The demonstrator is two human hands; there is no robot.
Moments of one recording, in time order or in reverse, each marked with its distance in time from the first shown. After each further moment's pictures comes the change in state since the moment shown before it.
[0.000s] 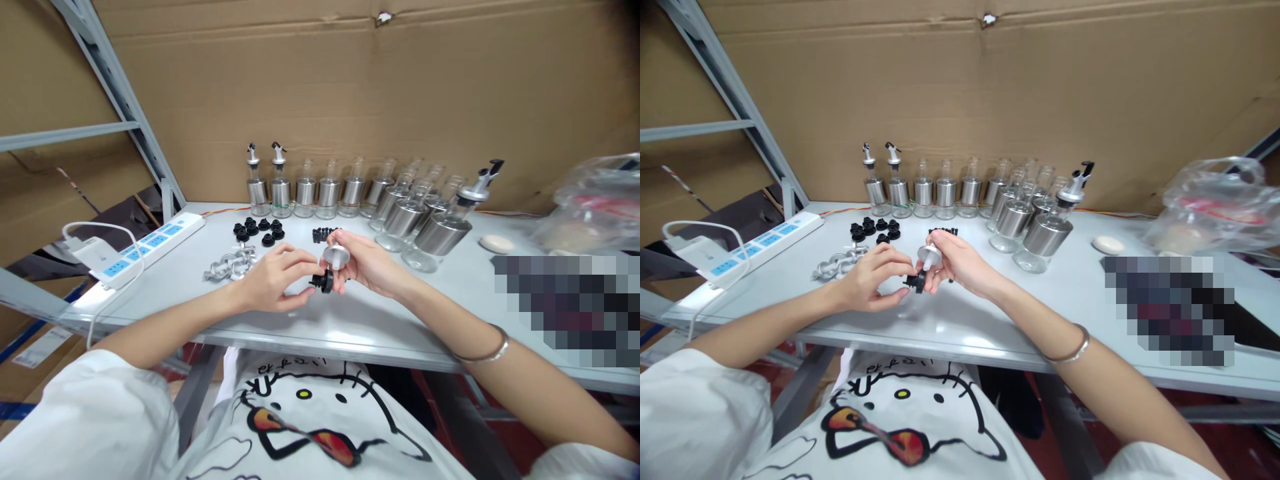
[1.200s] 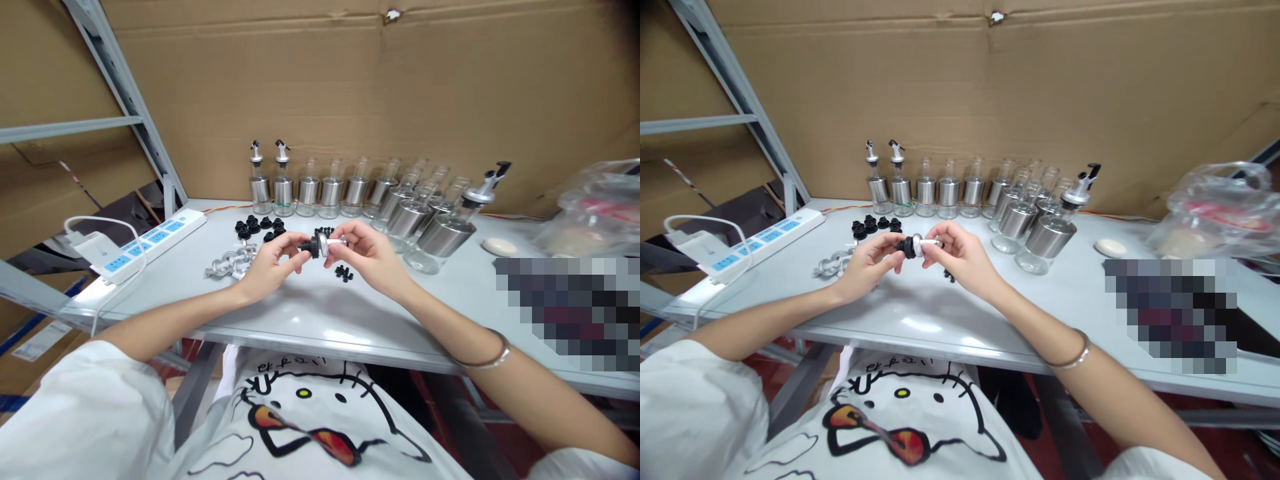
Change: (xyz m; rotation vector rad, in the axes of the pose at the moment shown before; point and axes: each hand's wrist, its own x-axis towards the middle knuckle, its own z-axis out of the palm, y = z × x) left_hand -0.005 -0.001 0.011 -0.691 0.228 -0.818; right_hand -0.001 0.006 -0.004 -0.497 0.163 -0.447
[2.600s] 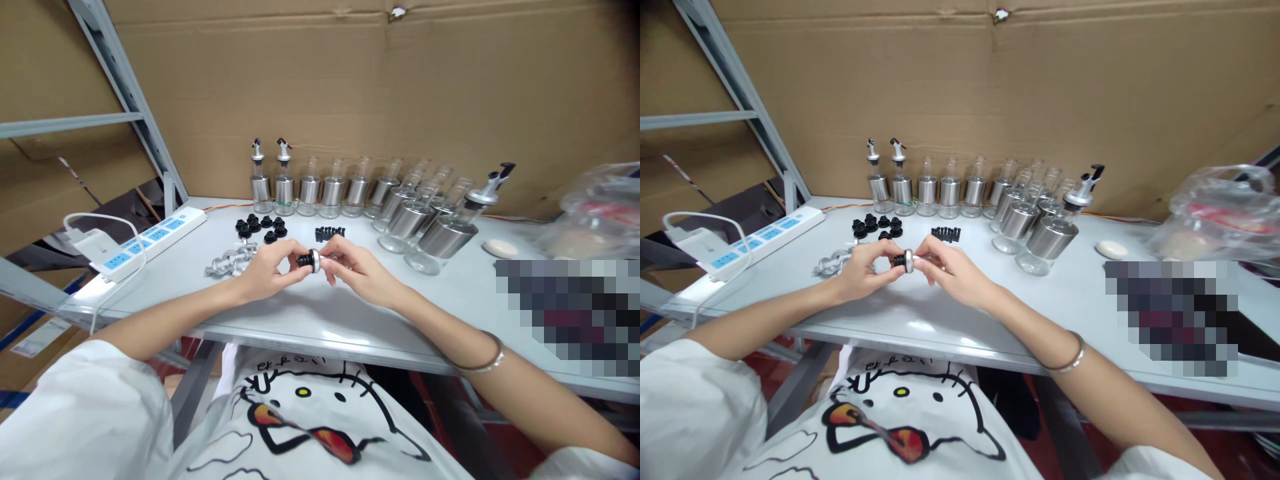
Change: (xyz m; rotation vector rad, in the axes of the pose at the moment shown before) left_hand -0.001 0.004 -0.008 0.363 -0.109 0.319; right_hand -0.004 -0.002 0.006 -0.246 -0.240 -0.016
